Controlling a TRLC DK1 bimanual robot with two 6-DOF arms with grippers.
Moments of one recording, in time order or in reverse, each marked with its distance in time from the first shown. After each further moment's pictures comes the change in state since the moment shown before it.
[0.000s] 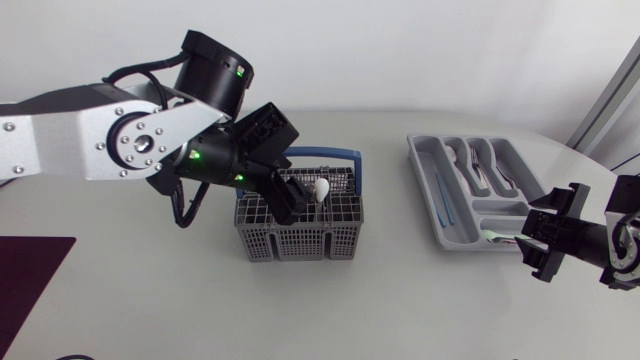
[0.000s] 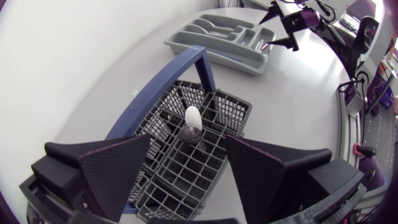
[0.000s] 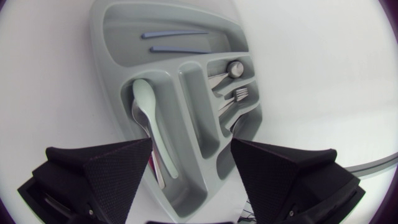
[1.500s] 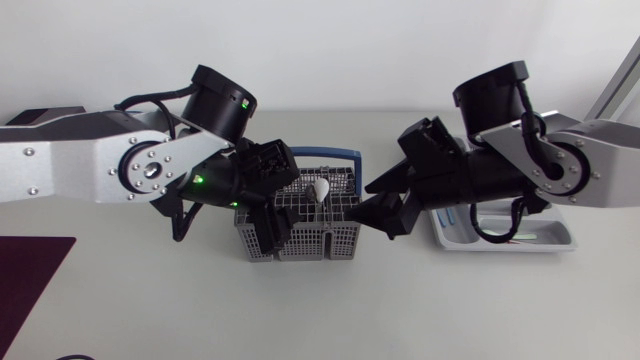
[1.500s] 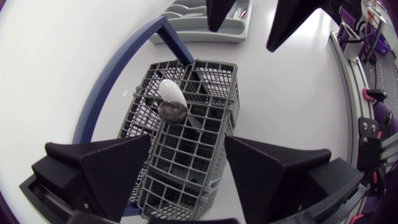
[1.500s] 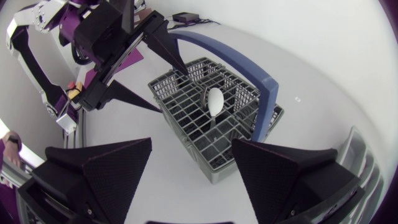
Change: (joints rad) left arm -0.002 0.005 -0.080 0.011 -0.007 0.255; right arm 0.862 -0.126 0.416 -0.625 -0.264 1.244
